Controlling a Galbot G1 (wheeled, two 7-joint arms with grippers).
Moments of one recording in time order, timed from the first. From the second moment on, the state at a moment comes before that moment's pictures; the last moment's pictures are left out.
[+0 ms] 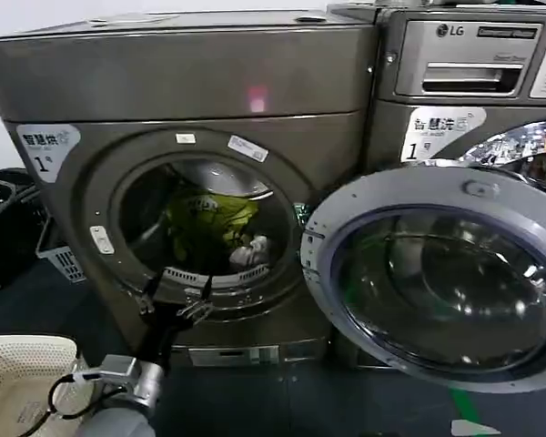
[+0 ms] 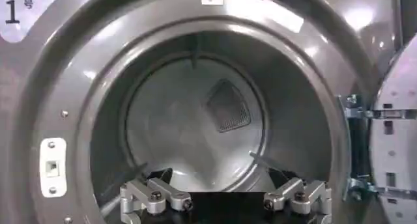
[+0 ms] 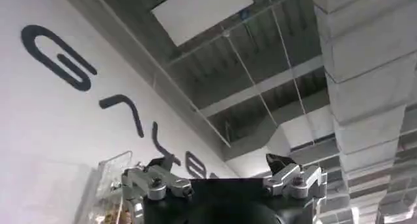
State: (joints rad) left arm 1.37 -1.46 -0.55 -2.28 -0.04 0.34 0.05; right arm -1.77 0.94 2.51 1.94 1.02 -0.12 0.01
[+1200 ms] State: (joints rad) left arm 0.88 -1.42 -0.49 -1.74 -0.09 0.25 0.04; right arm -1.79 0.94 2.54 1.96 1.00 -0.15 0.01
